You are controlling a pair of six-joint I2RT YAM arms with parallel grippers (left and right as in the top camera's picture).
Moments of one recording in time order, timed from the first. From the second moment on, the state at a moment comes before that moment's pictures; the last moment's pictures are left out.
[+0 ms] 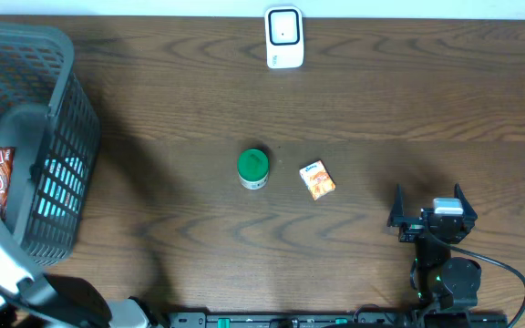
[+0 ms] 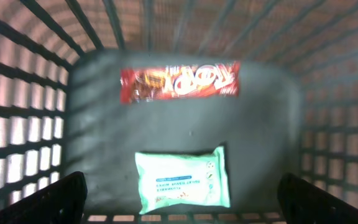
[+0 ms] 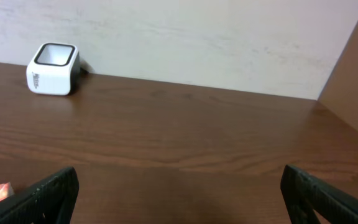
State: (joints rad) left arm 0.68 1.58 1.61 -1.14 -0.23 -0.82; right arm 0.04 0.02 0.01 -0.06 0.11 -0.11
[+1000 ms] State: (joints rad) left arm 0.69 1.63 0.98 -0.55 0.06 -0.80; right arm 0.04 0.02 0.01 -0.06 0.11 -0.11
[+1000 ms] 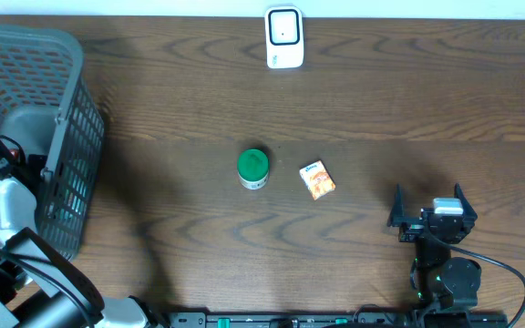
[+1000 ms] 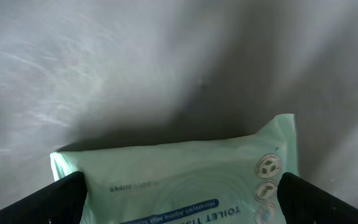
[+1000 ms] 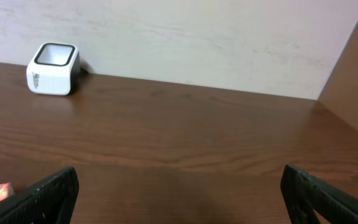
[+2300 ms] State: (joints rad) left arm 0.79 1.34 1.17 -0.53 0.32 -0.80; right arm 0.04 0.02 0.01 -0.06 0.11 -0.11
